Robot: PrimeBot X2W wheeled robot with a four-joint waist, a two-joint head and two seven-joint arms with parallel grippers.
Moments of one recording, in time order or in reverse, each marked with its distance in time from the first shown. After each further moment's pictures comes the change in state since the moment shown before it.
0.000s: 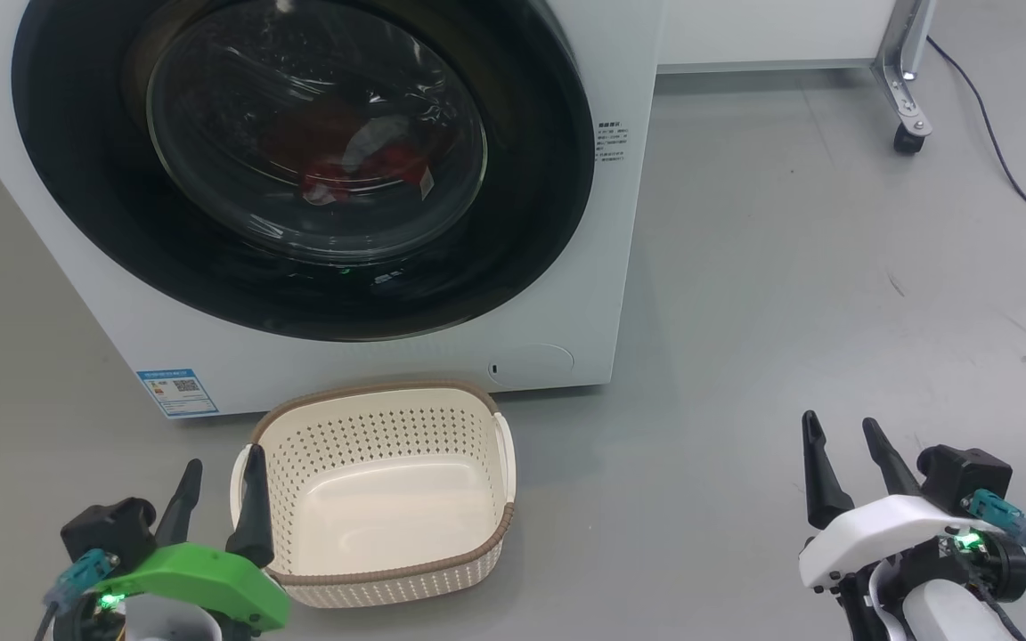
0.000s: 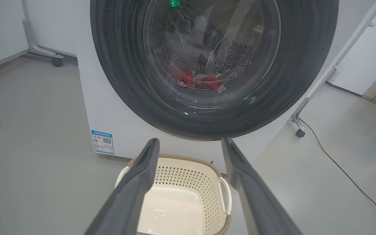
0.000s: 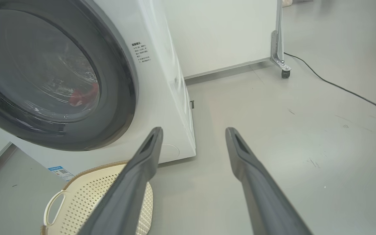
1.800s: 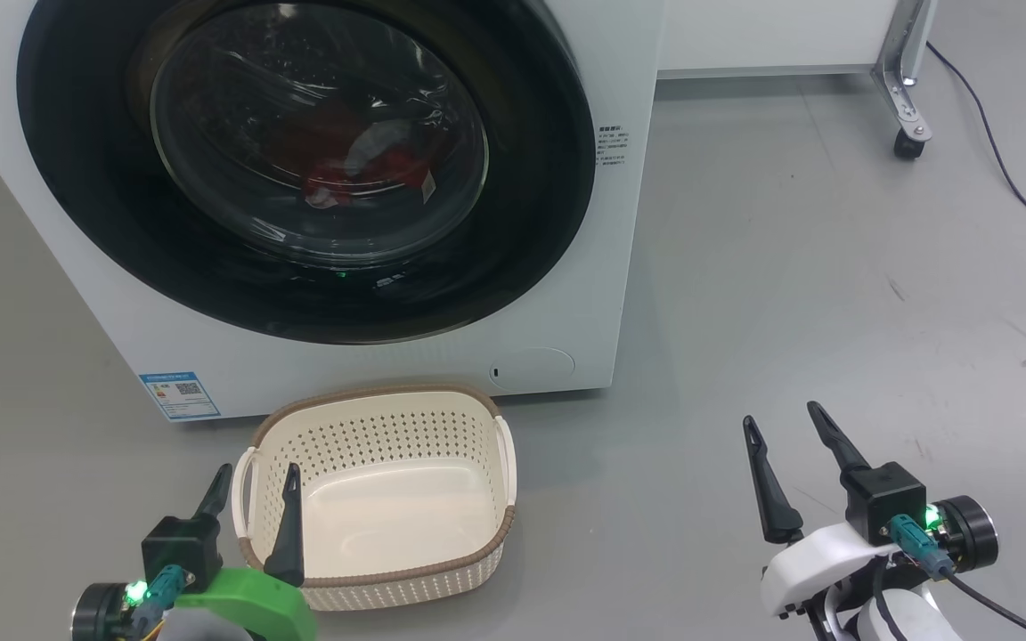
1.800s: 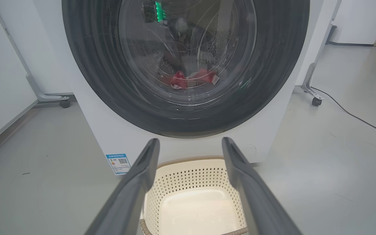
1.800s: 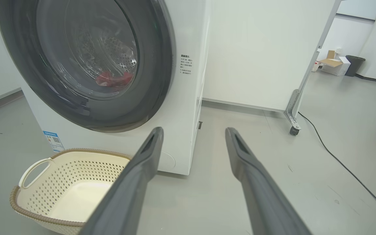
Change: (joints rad) left arm -0.023 -0.026 -0.048 0.120 0.300 0.065 -0.102; right arm 0.001 0.025 0.052 -0.005 -0.379 -0.070 -0.095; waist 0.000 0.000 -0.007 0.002
